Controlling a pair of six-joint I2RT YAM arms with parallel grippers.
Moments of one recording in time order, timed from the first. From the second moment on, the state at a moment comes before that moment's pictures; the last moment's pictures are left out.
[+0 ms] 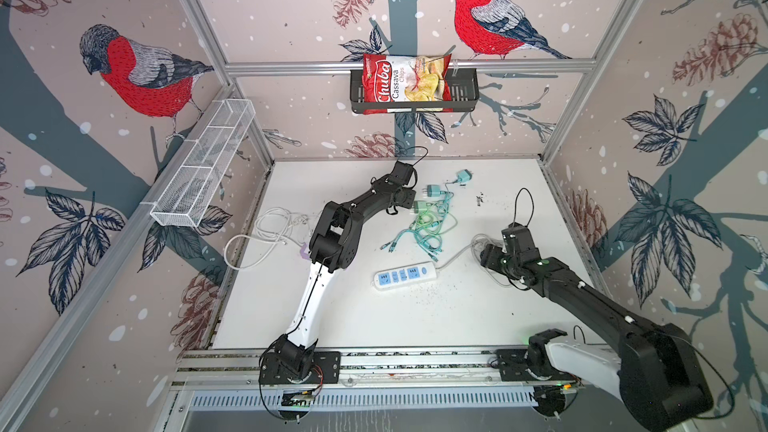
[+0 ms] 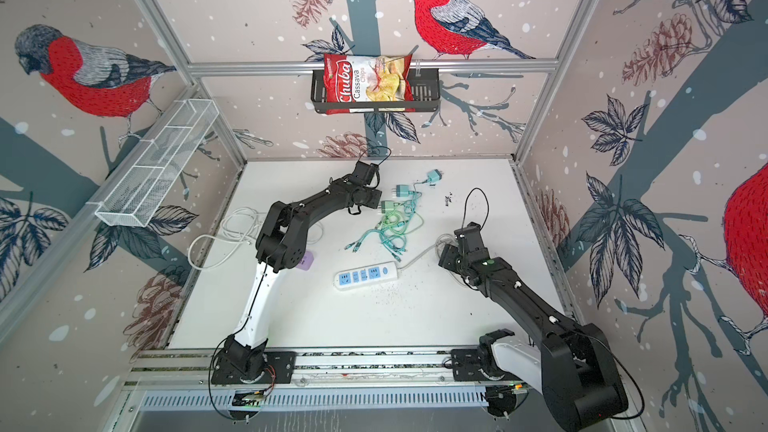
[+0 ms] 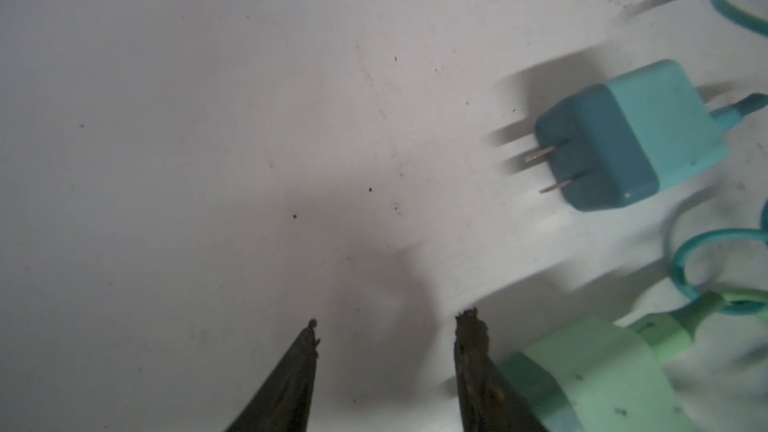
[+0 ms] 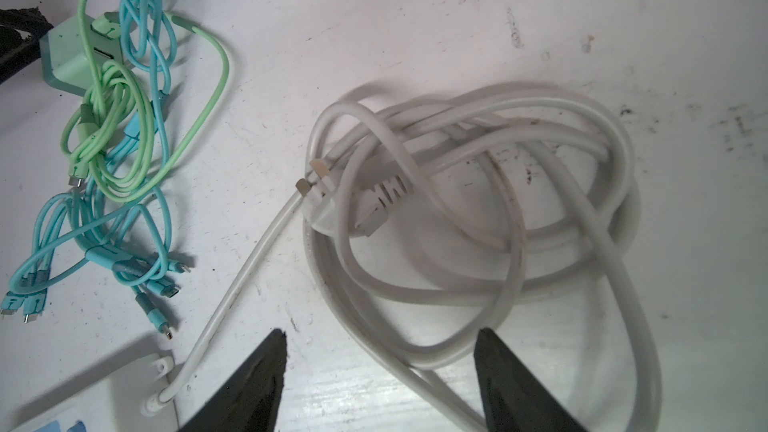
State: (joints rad) left arm -0.52 2.41 1.91 -0.44 -0.06 -0.11; right arm 0.34 1.11 0.52 -0.36 0.05 0.58
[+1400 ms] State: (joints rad) left arm -0.68 2.17 1.58 -0.31 0.00 0.16; right arm 0.34 1.13 0.53 -0.37 0.04 0.55
